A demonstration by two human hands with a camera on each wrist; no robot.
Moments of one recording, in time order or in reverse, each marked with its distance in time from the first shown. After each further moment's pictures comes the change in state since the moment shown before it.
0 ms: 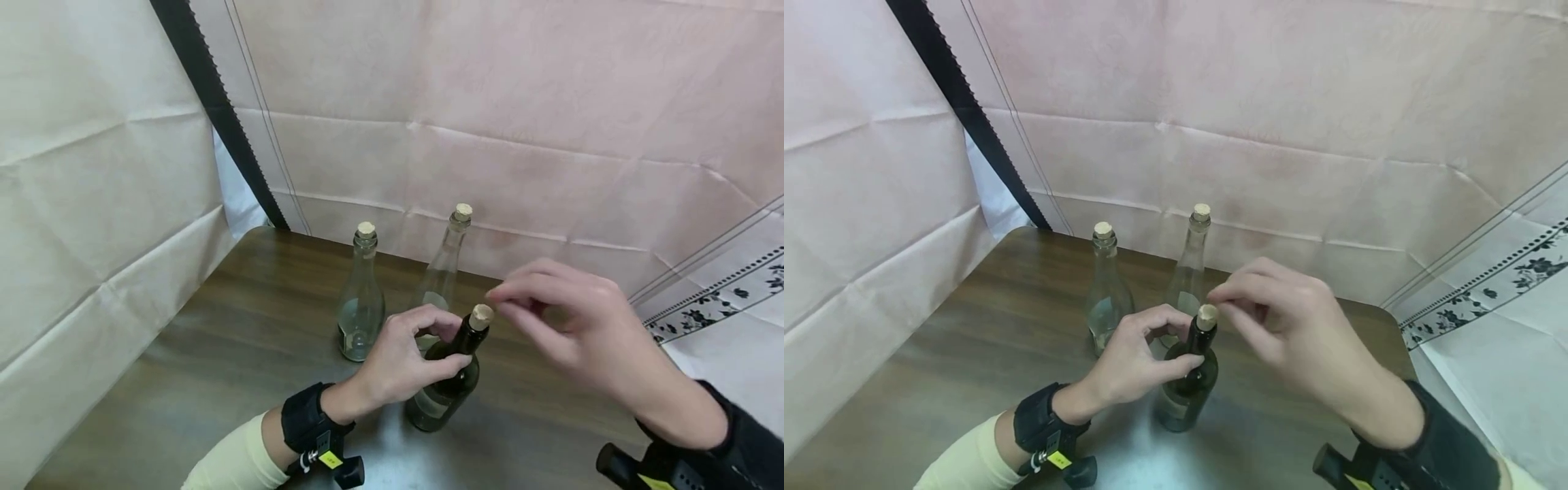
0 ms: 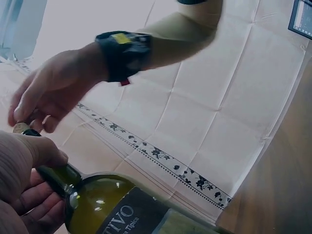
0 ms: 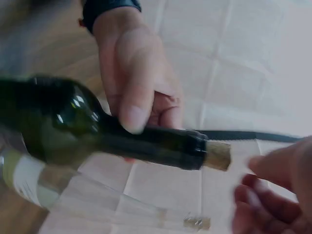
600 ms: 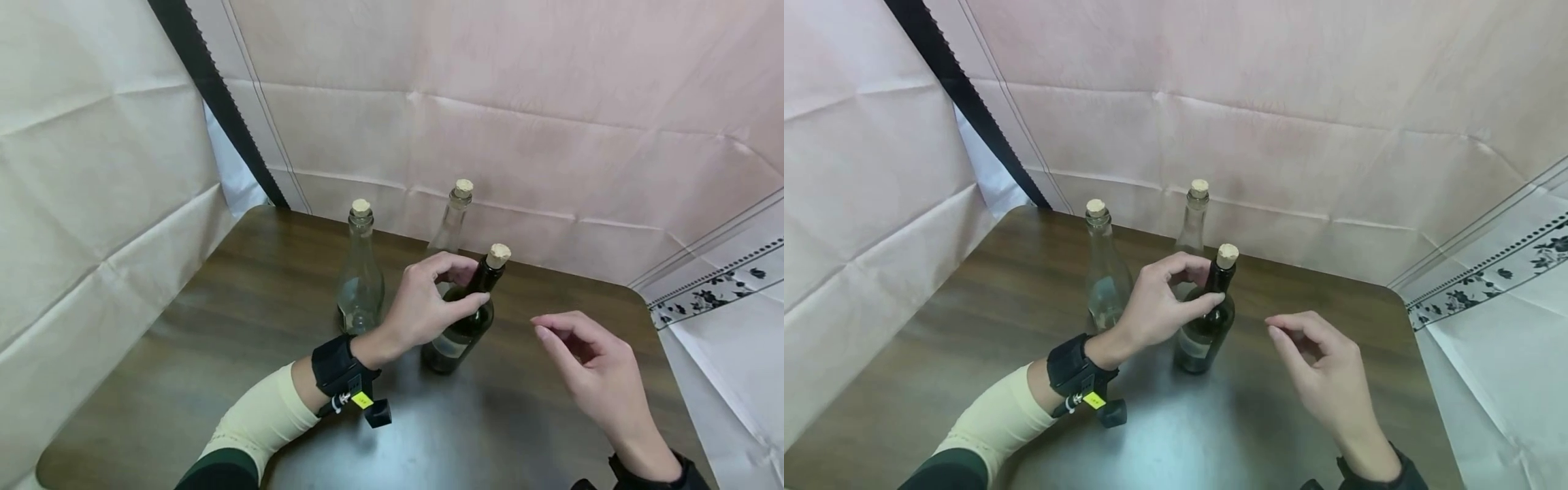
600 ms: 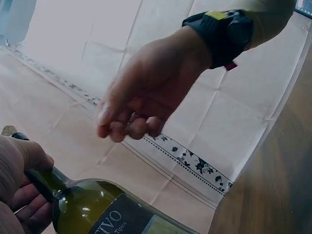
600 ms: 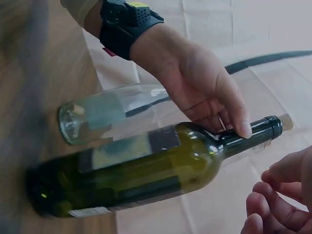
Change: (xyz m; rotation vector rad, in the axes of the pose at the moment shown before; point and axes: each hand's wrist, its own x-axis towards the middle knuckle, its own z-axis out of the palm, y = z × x) left_hand 0.049 -0.004 0.003 0.068 0.100 0.046; right_hand -0.101 0.024 0.045 0.094 0.231 0.574
